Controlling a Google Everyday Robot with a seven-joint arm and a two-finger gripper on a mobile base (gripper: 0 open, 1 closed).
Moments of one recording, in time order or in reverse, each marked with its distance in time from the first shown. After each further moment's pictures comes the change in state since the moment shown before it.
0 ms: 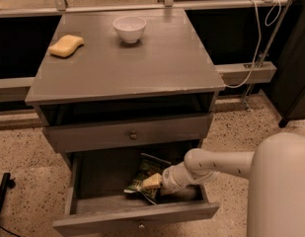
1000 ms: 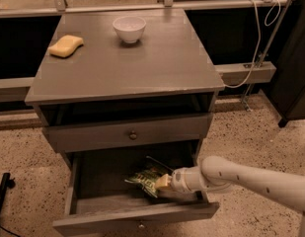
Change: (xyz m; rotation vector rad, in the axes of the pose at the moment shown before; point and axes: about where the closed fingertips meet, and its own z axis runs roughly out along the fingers) arm 0.007 0.014 -0.048 -0.144 -0.133 -0.013
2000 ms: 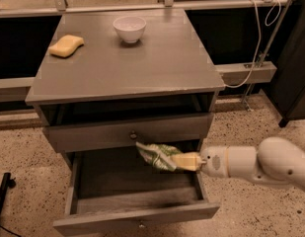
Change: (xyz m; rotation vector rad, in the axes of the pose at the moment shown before) arm 0.009 0.158 -0.209 -0.218 -0.214 -0.468
